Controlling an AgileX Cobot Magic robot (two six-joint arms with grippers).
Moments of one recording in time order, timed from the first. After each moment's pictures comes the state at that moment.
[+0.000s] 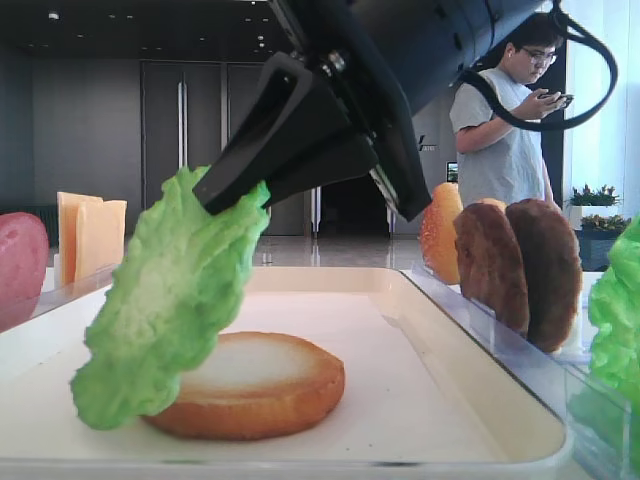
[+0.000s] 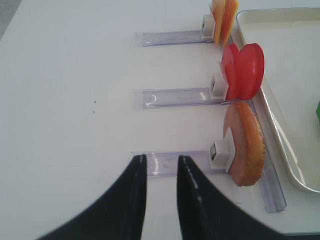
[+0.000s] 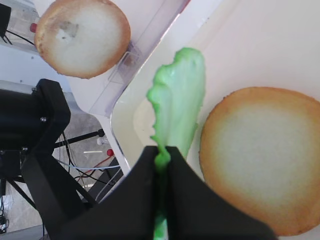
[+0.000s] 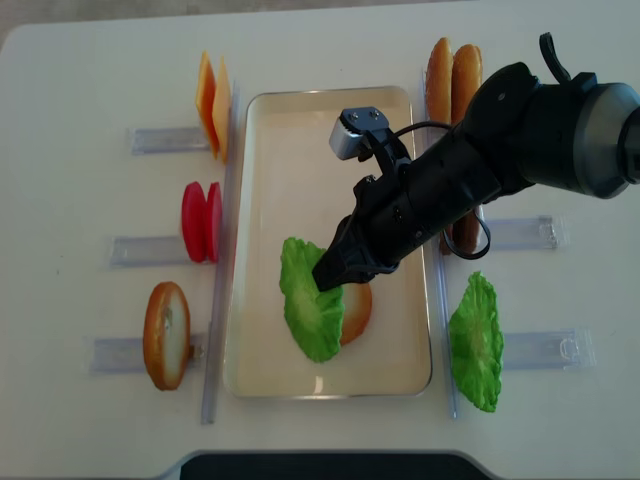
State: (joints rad) left arm -0.09 -0.01 -0.47 0.13 1.11 -0.07; right arm 0.59 1.80 -1.03 1.22 0.86 -0.99
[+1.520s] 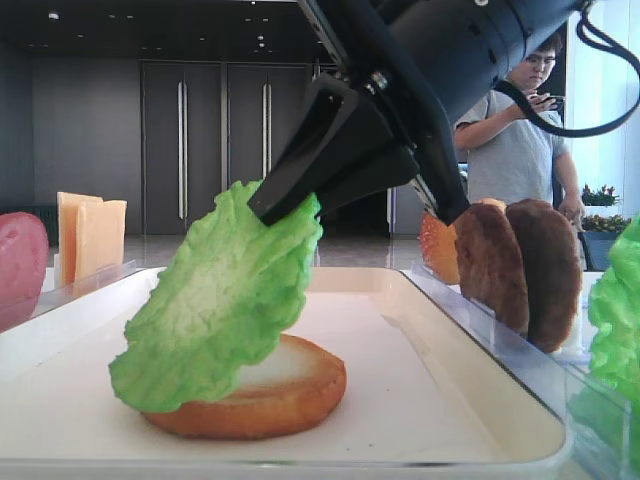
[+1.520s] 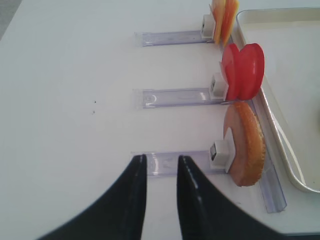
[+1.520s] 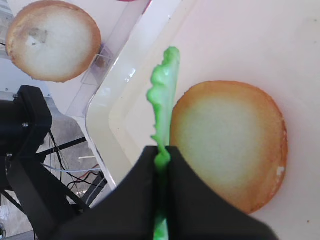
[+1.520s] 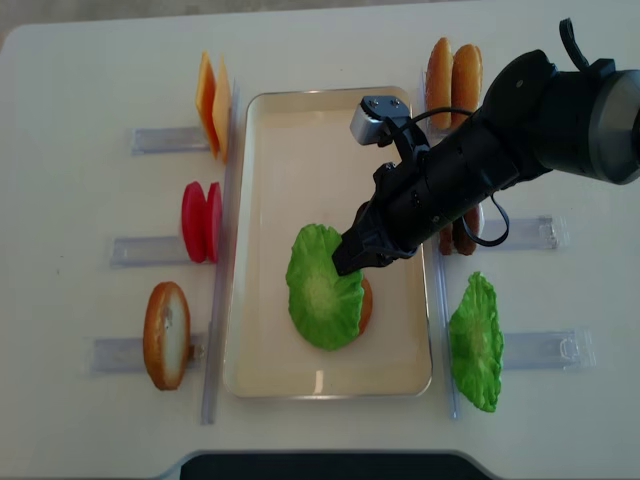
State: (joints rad) left arm -0.09 -0.01 -0.47 0.13 1.11 -0.07; right arm 0.52 1.80 -1.03 1.17 0.86 -0.96
